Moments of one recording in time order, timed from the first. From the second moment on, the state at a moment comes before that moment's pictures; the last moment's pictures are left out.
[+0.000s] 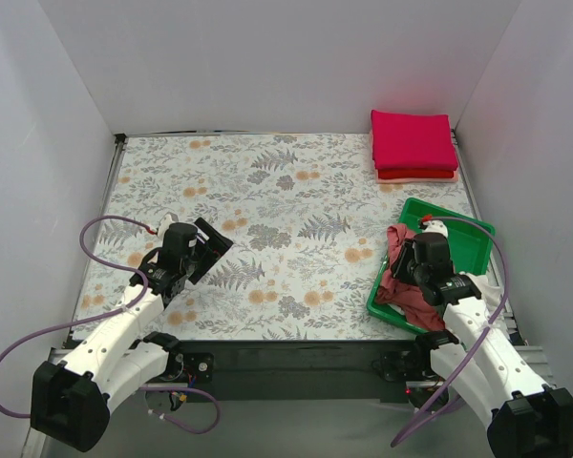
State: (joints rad) left arm -0.36 0.90 0.56 -0.38 -0.13 -1.05; right arm 0.26 0.76 0.46 -0.47 0.12 0.45
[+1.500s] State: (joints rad) left arm -0.36 0.90 0.54 -0.34 -0.07 -1.03; right arm 0.24 0.72 1.23 -0.63 0.25 0.27
